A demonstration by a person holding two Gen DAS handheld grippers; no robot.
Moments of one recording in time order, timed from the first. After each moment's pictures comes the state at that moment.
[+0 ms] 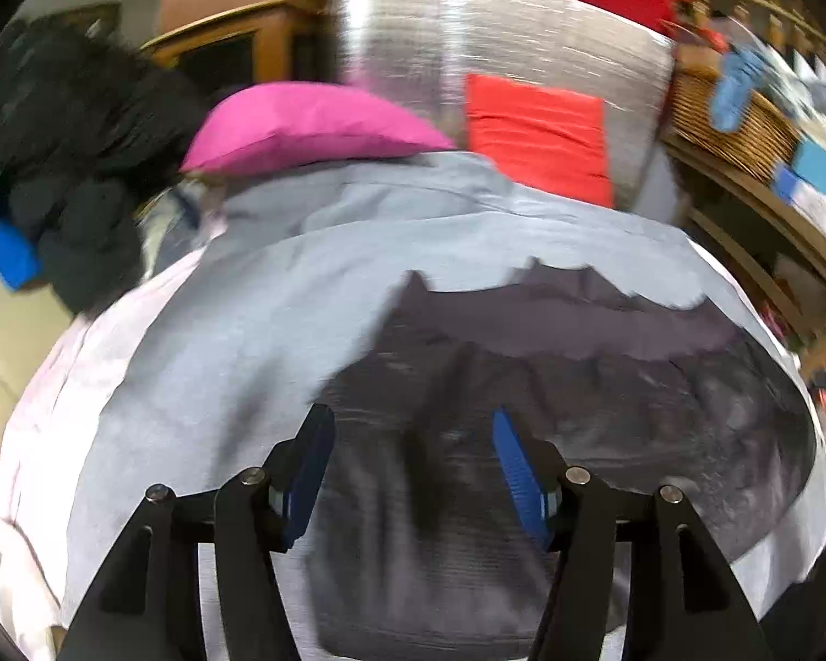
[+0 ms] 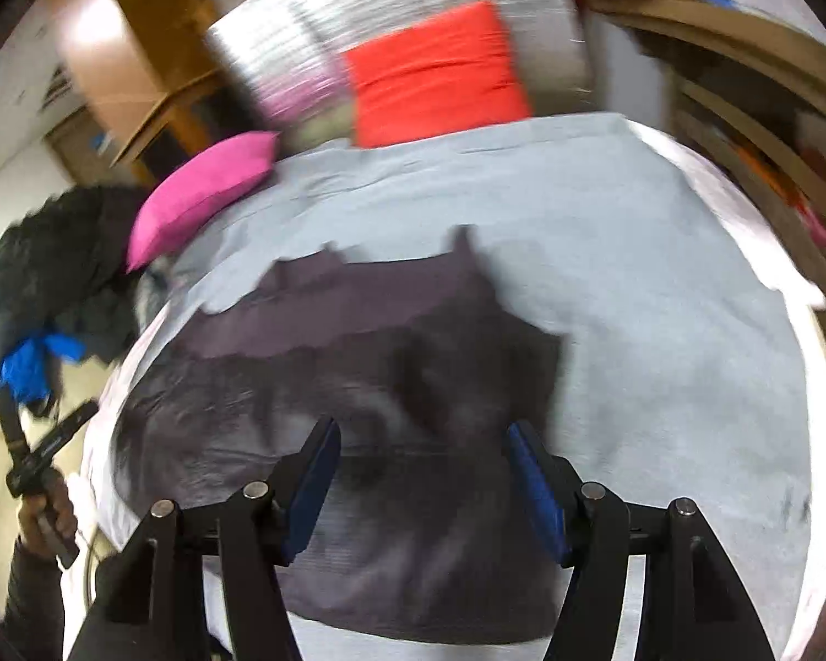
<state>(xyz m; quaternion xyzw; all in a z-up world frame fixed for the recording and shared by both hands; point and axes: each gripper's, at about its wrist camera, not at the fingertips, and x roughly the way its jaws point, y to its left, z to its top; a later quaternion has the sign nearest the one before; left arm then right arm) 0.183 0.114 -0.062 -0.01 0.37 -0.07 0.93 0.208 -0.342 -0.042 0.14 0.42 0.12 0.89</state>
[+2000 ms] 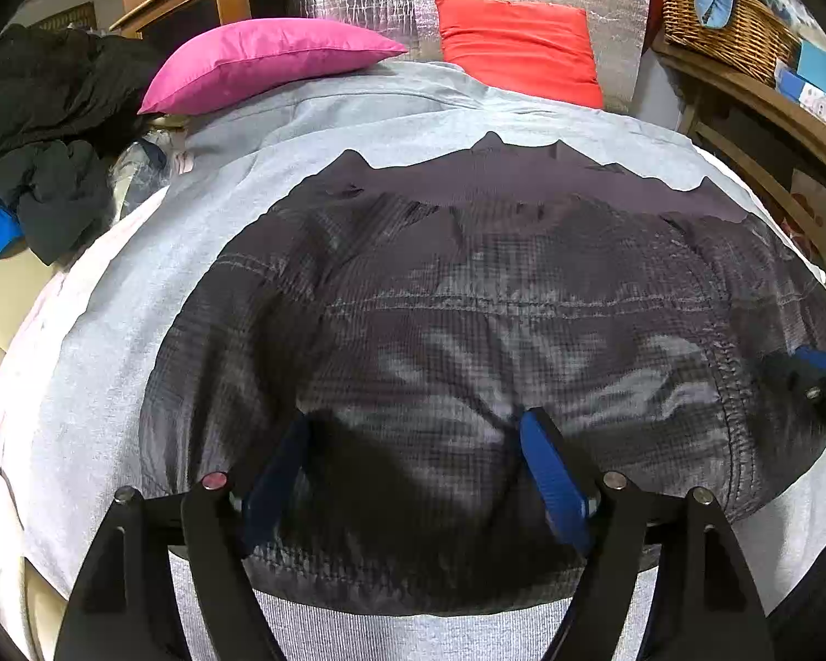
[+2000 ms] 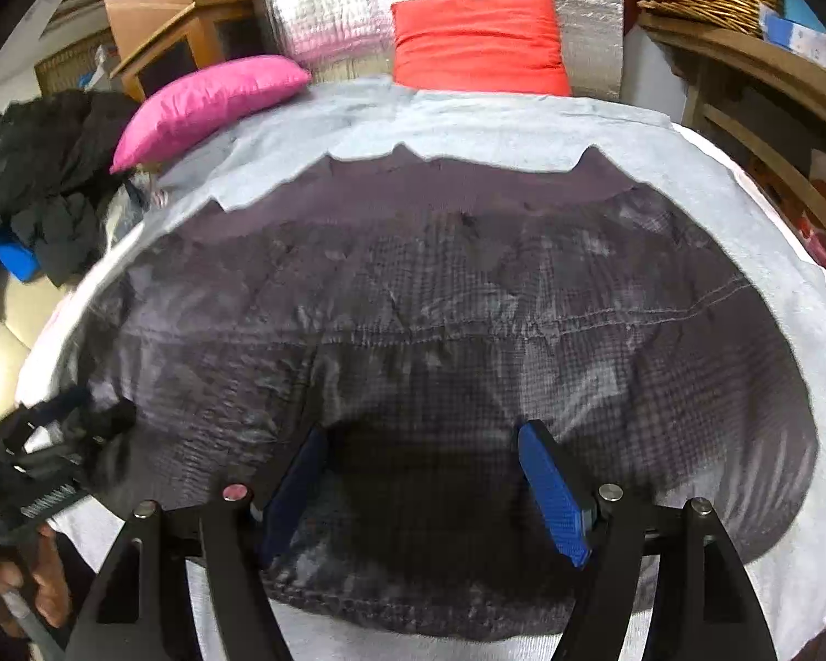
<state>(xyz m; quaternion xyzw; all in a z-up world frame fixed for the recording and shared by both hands) 0.159 0.050 -0.132 0.03 0.44 -0.04 0.90 0.162 -0.209 -0.102 0.07 0.43 0.04 0.90</state>
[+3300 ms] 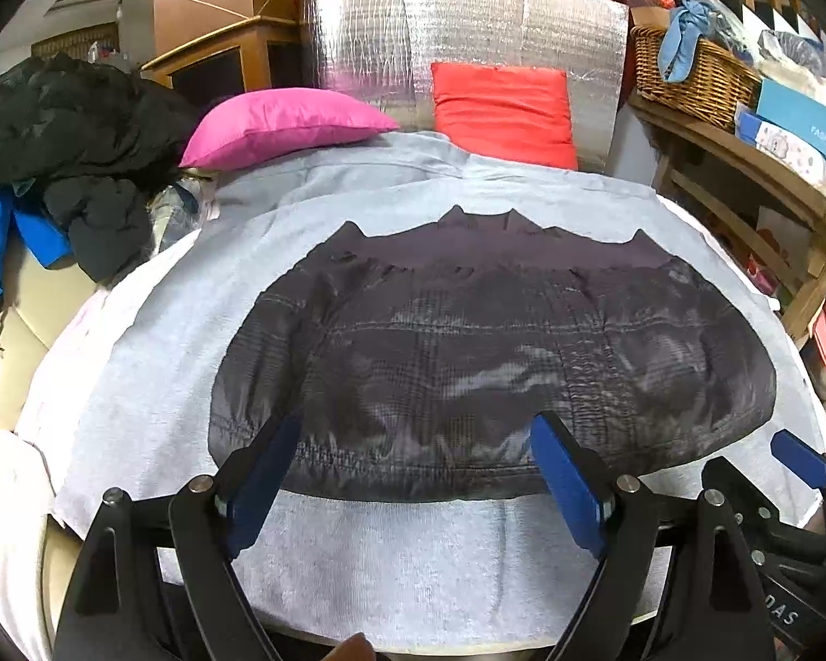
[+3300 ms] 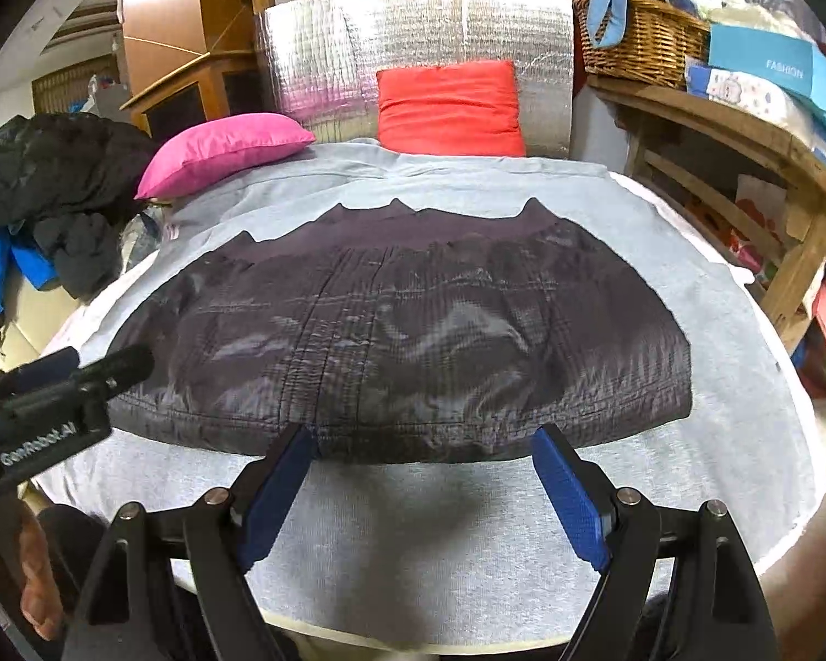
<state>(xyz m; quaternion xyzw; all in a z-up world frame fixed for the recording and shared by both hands) 0.069 0.030 -0.056 0.02 0.38 -0.04 0.93 0.042 -0.180 -0.061 0.04 0.36 -0.02 0.93</state>
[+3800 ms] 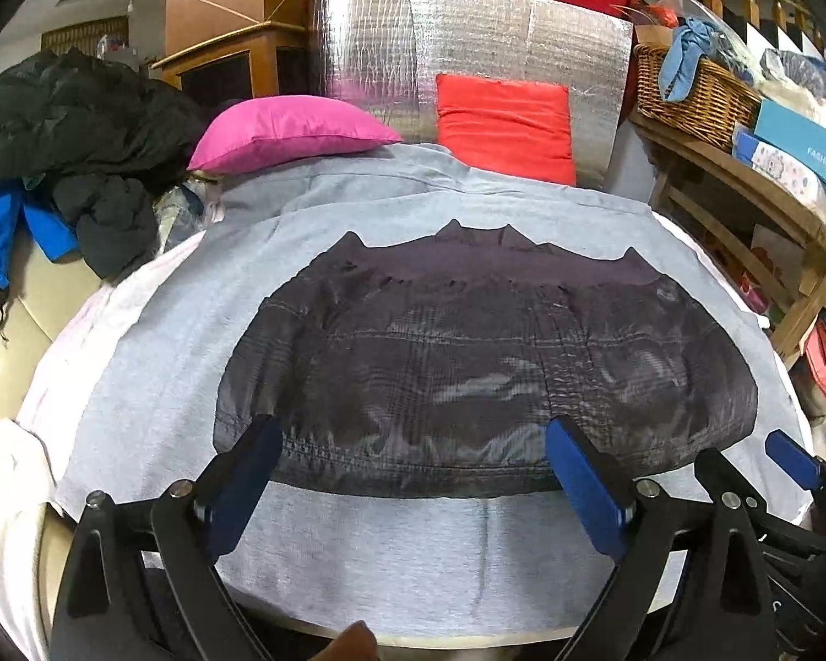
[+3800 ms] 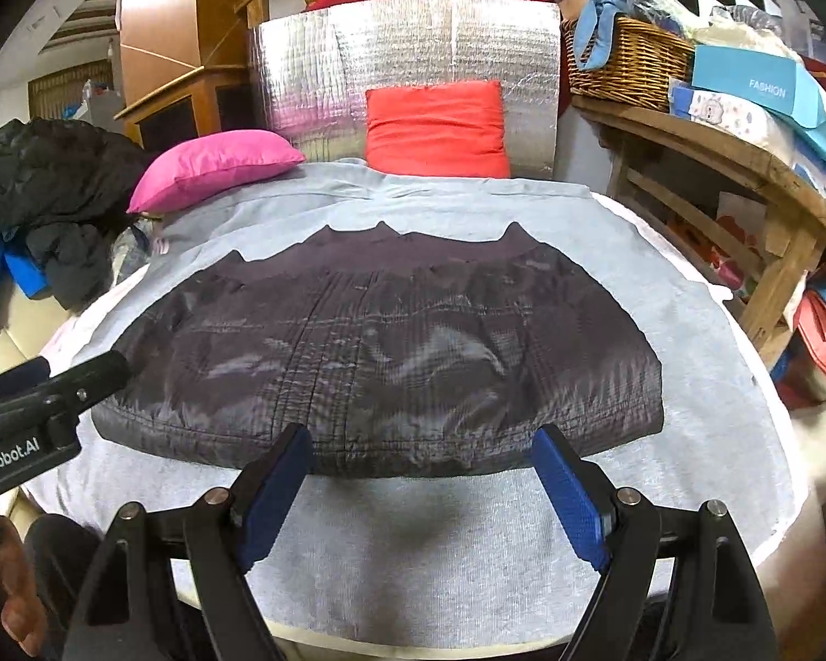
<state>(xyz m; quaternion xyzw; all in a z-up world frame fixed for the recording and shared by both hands) 0.058 0.029 -0.043 -0.01 0.37 -0.04 0.93 0.033 -0.182 -0.046 0.04 0.34 -0.04 0.94</state>
